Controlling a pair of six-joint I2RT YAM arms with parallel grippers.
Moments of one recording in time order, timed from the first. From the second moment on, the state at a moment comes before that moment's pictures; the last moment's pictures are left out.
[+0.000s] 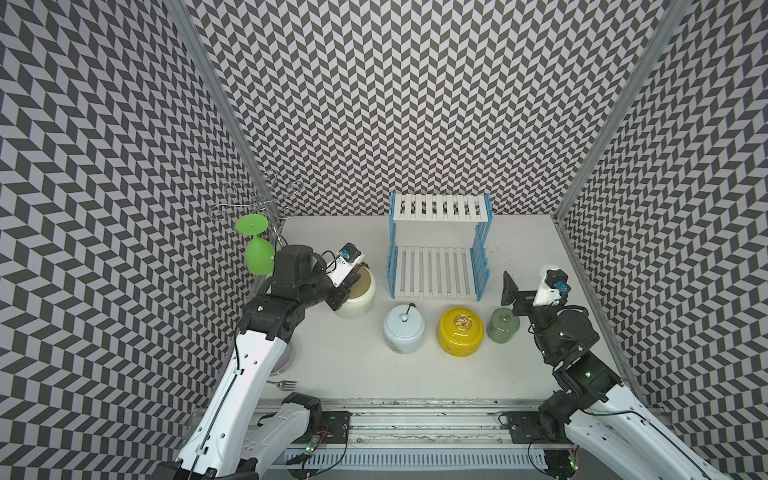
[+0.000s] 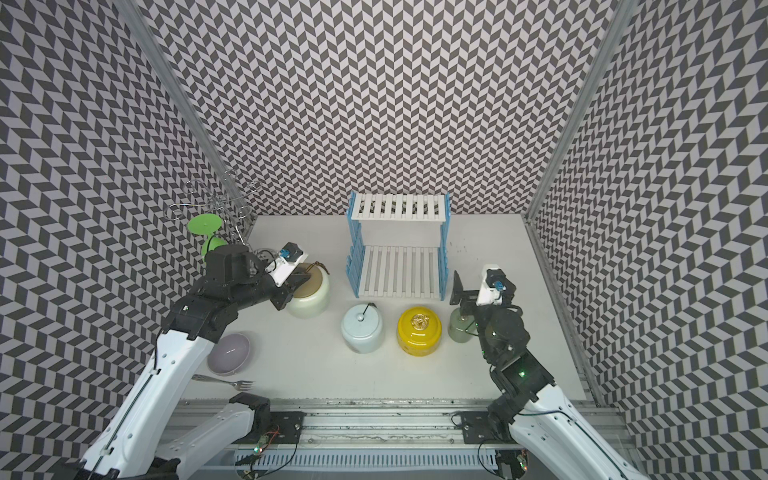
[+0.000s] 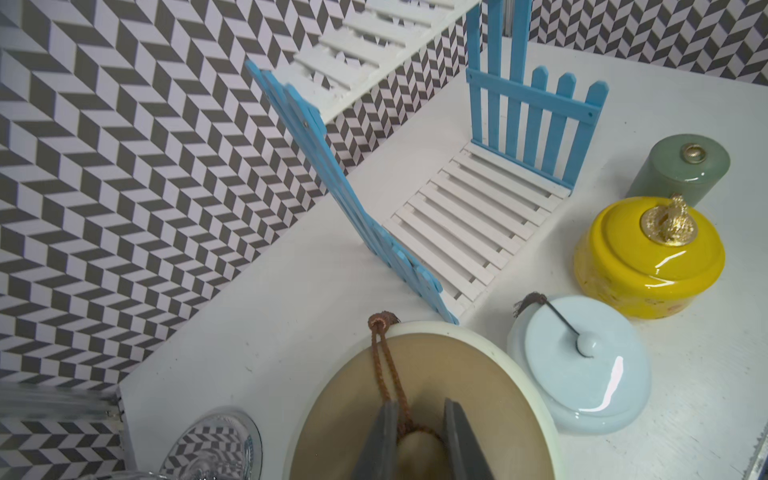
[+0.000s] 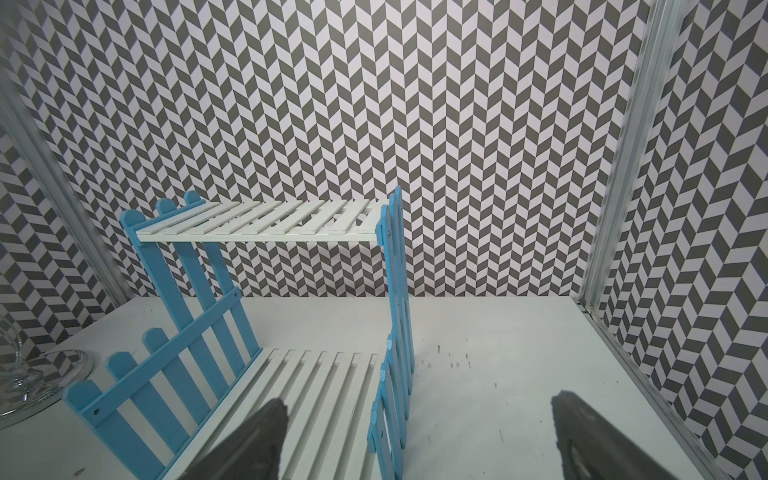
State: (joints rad) left arm -0.22 0.94 1.09 -0.75 0.37 0.52; right arm 0.54 0.56 0.47 0.11 0.48 0.03
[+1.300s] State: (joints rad) left arm -0.12 0.72 0.43 -0.32 0.33 0.40; right arm 0.54 0.55 0.46 0.11 0.50 0.03
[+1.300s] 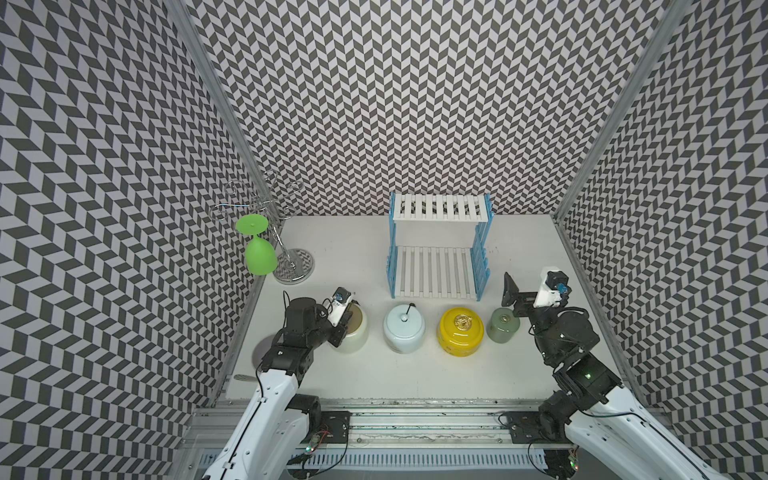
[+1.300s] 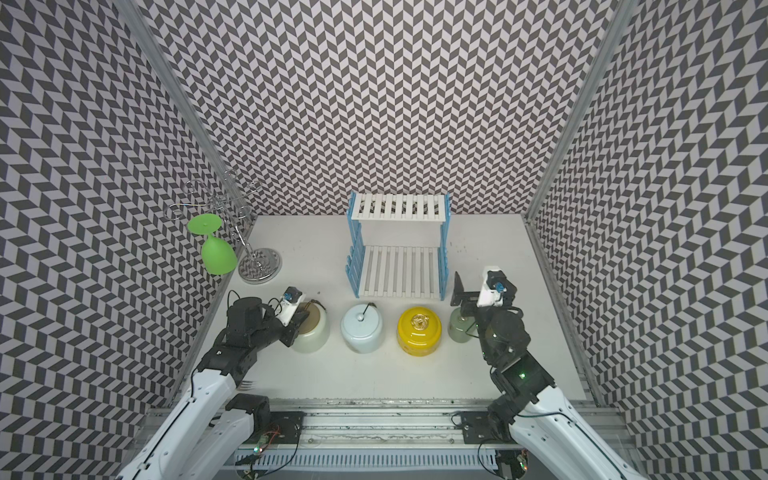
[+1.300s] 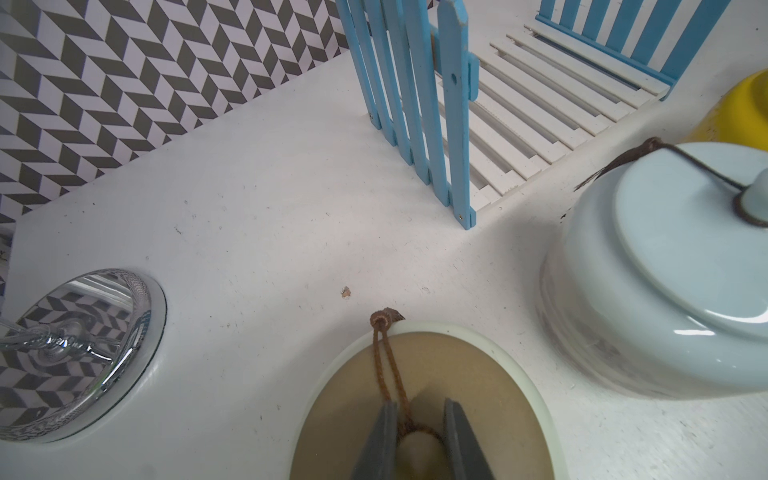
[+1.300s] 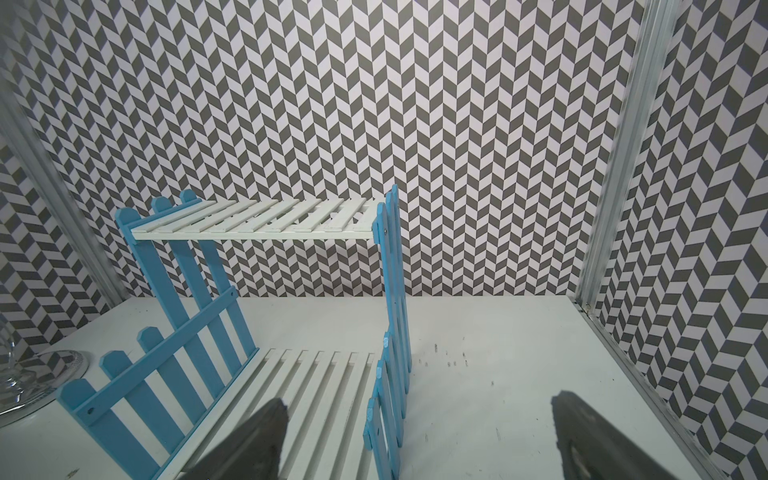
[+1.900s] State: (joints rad) left arm -0.11 0.74 0.62 -0.24 0.37 0.34; right arm 0.54 0.62 0.47 0.11 0.58 0.07
